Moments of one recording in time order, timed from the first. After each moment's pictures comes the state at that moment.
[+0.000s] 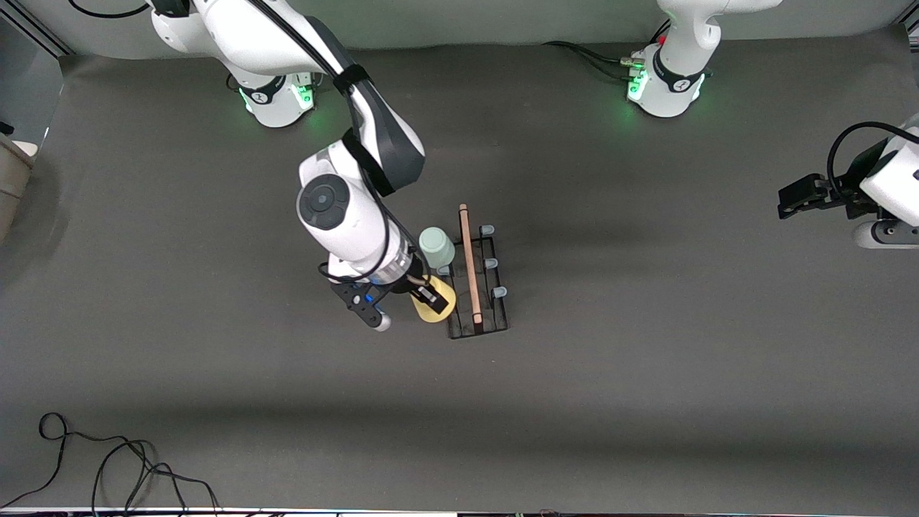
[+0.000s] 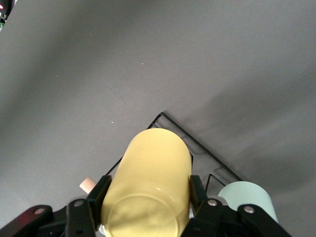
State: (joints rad) left arm 0.00 0.08 -0.05 -1.51 0.02 1.50 -0.02; right arm 0.80 0.61 -0.28 -1.44 0.37 2.22 1.15
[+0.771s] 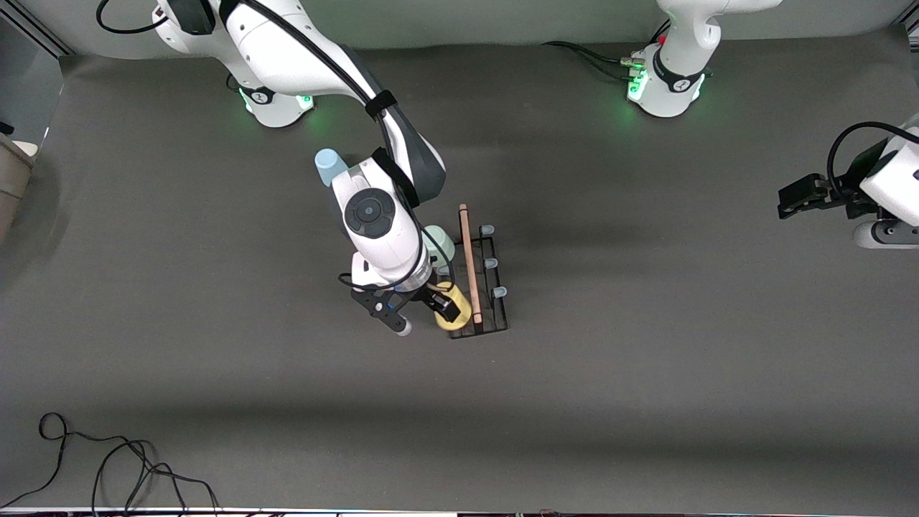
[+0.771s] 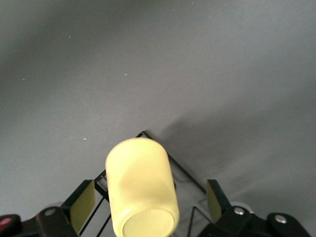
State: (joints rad) left arm 0.00 0.08 -0.05 -1.51 0.02 1.50 -0.02; right arm 0.82 0.68 -0.29 -1.39 0.24 2.16 1.15
